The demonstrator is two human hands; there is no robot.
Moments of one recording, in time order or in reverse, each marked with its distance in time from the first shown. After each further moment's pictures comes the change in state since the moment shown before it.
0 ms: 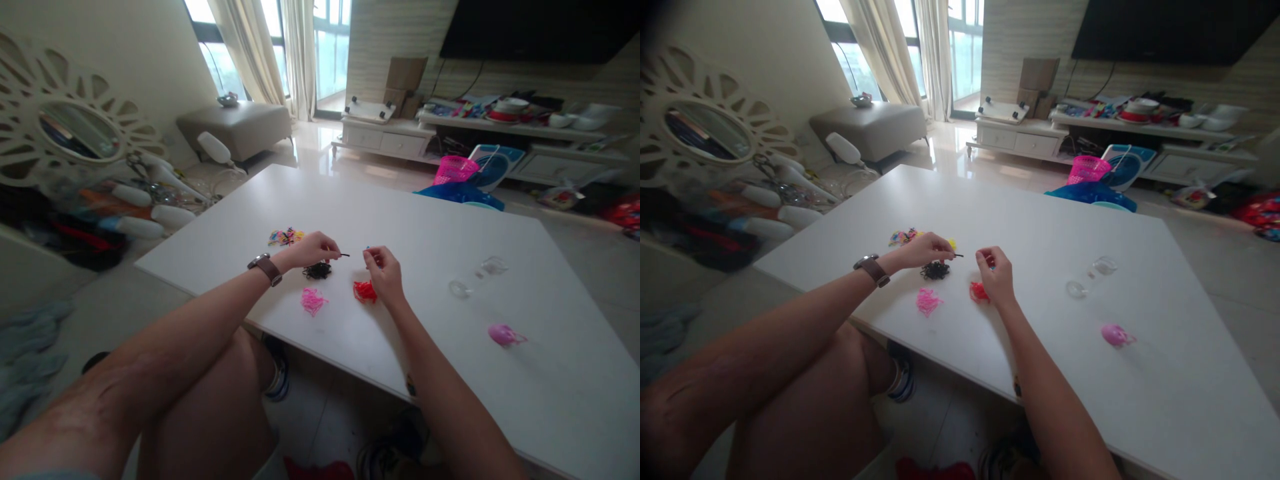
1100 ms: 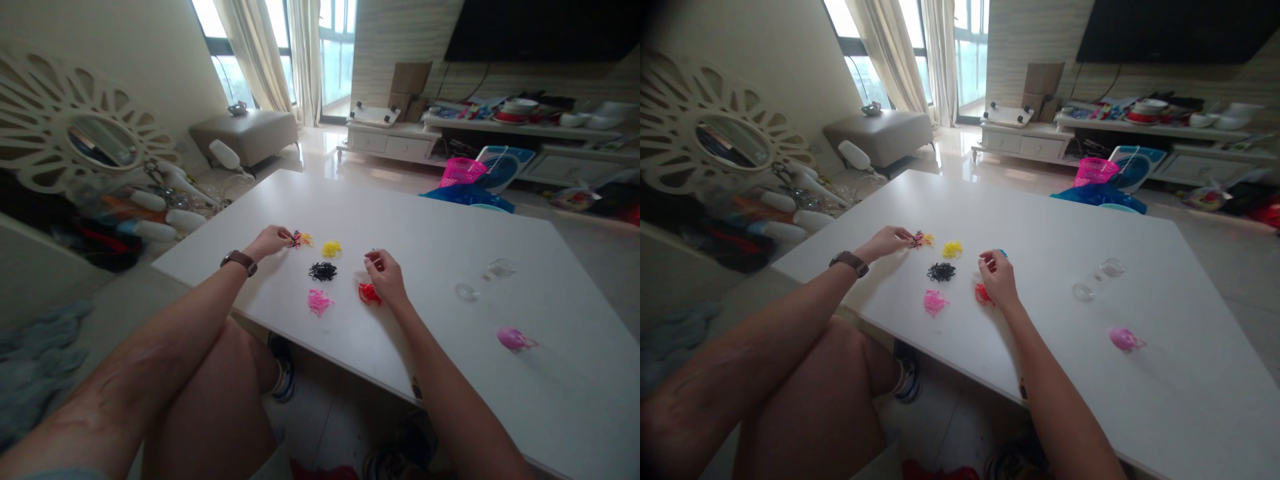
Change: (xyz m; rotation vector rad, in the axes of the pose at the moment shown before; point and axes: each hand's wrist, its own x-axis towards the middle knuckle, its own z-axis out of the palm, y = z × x) left_hand -0.034 -0.085 -0.073 0.275 0.411 -0.470; right_hand 0.000 0.004 0.002 -0.053 -0.055 -0.011
